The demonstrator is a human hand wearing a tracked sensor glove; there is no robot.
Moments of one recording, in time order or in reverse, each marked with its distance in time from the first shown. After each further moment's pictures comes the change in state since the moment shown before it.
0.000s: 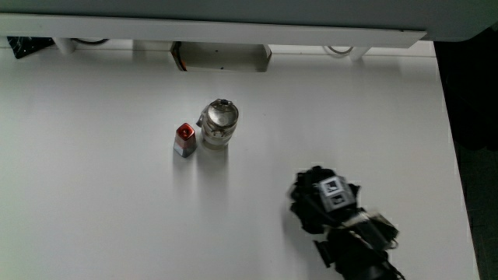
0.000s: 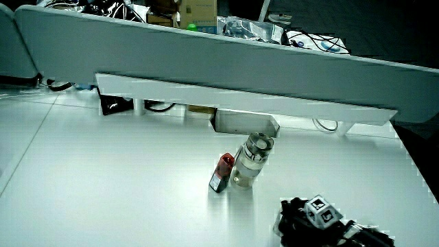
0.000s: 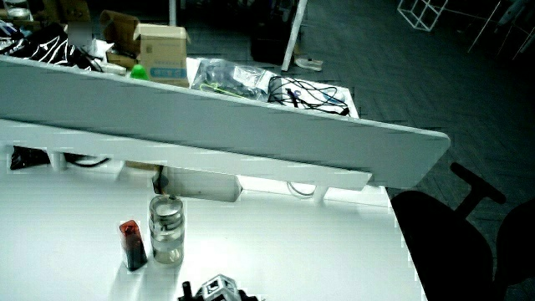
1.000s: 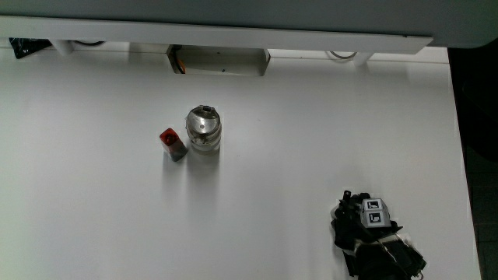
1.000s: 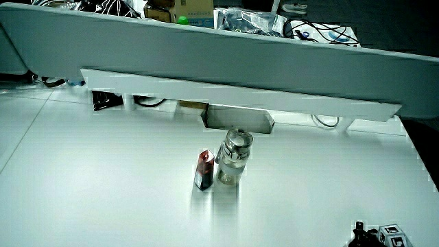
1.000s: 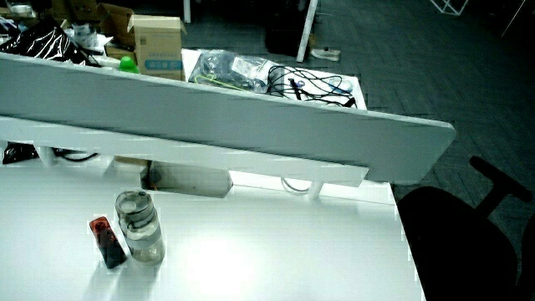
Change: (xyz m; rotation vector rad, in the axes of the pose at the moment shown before) arm 0.005 -0.006 -0.081 -0.242 0.117 -0.066
